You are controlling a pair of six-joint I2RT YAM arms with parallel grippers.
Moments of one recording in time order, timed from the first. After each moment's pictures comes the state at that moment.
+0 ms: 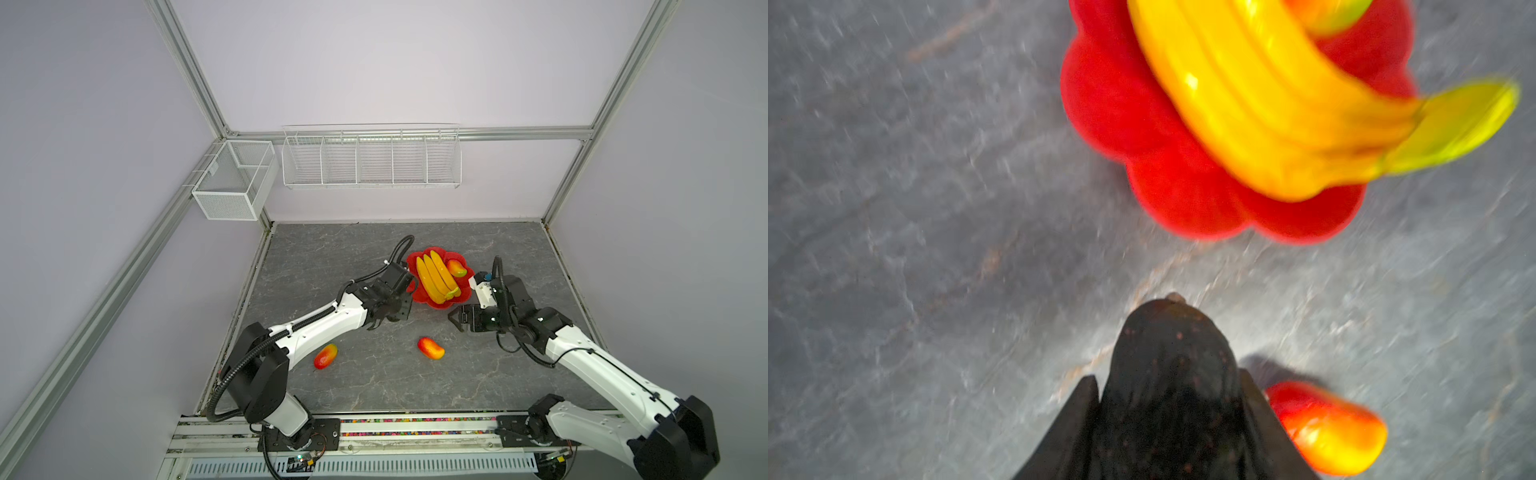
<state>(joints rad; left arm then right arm) -0.81 1.60 1.22 -0.53 -0.13 -0.38 0.52 1.09 0.80 -0.54 -0.26 0.43</state>
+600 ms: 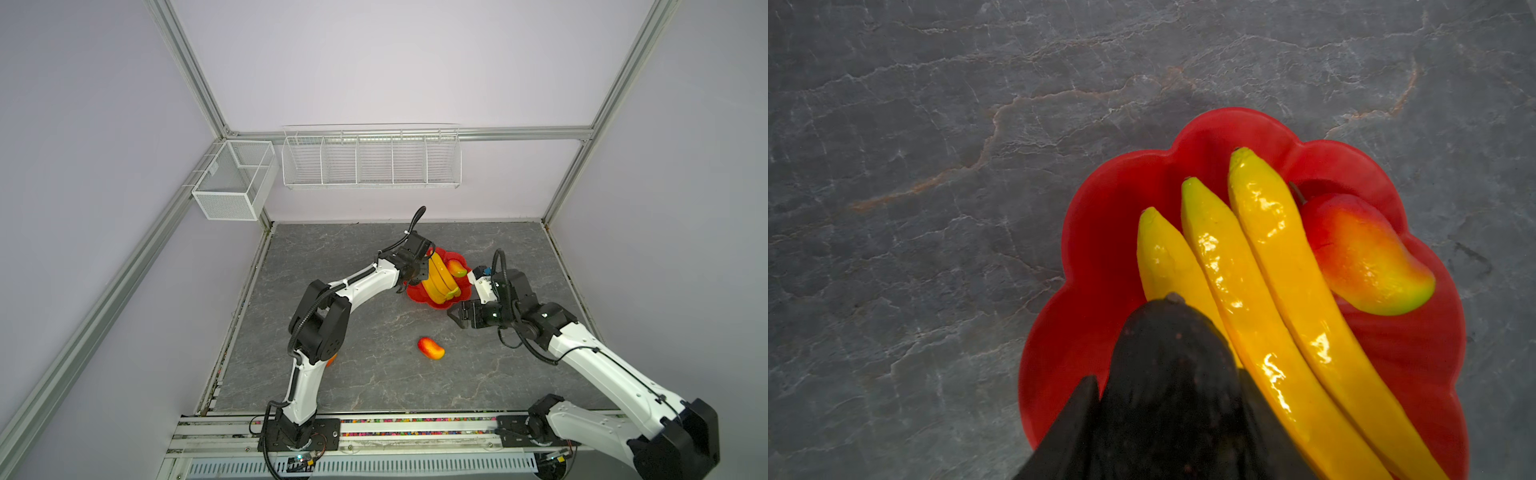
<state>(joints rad) -0.74 2.09 1.67 -0.46 -0.17 -0.50 0.51 1.09 0.86 -0.58 -0.28 0.39</state>
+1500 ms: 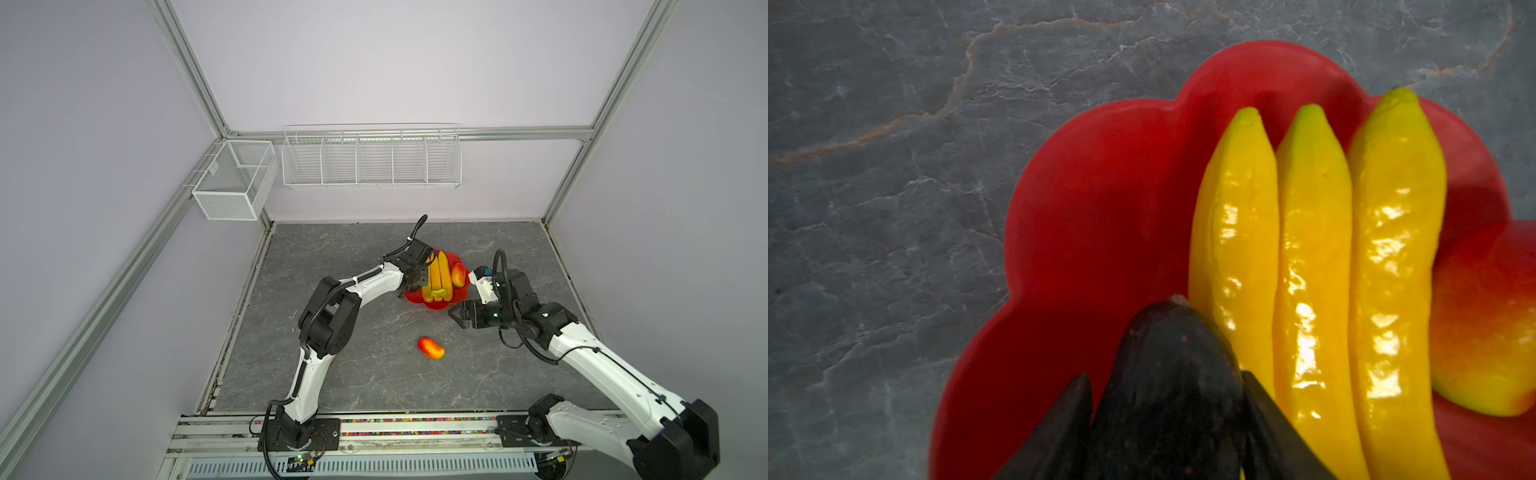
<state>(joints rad) -0.74 2.17 1.67 -0.44 -0.17 -0.53 0.51 1.09 0.86 -0.60 -0.27 0.39</state>
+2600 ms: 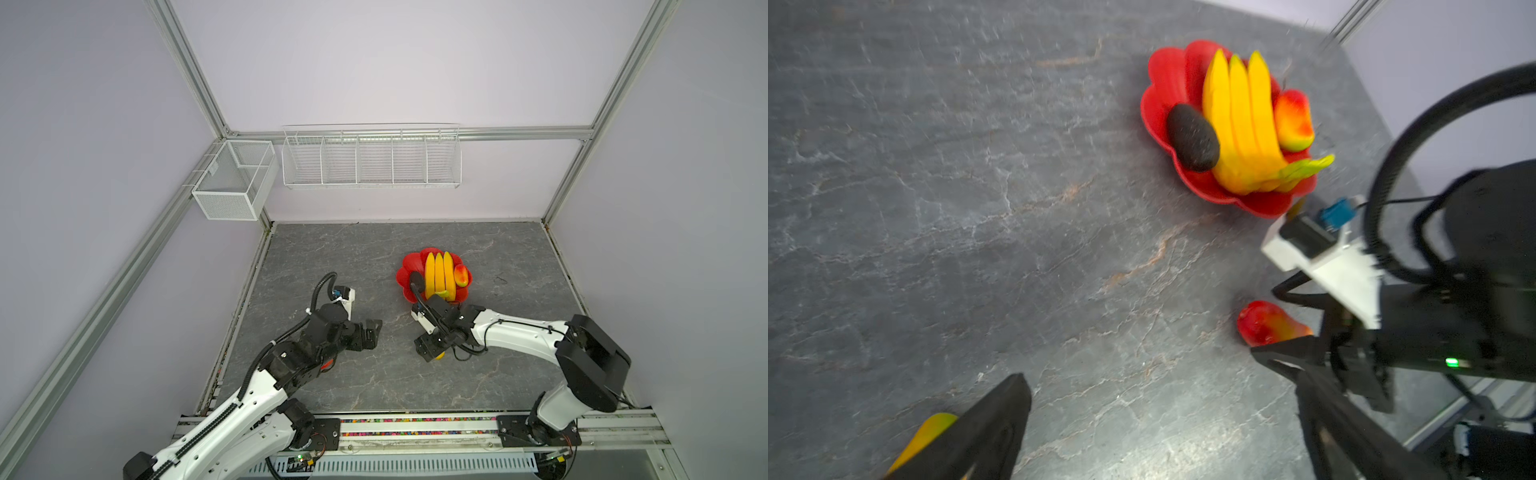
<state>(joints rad) -0.74 0.74 0.67 -0.53 -0.08 -0.53 0.90 1.63 0.96 -0.53 -0.03 0.25</state>
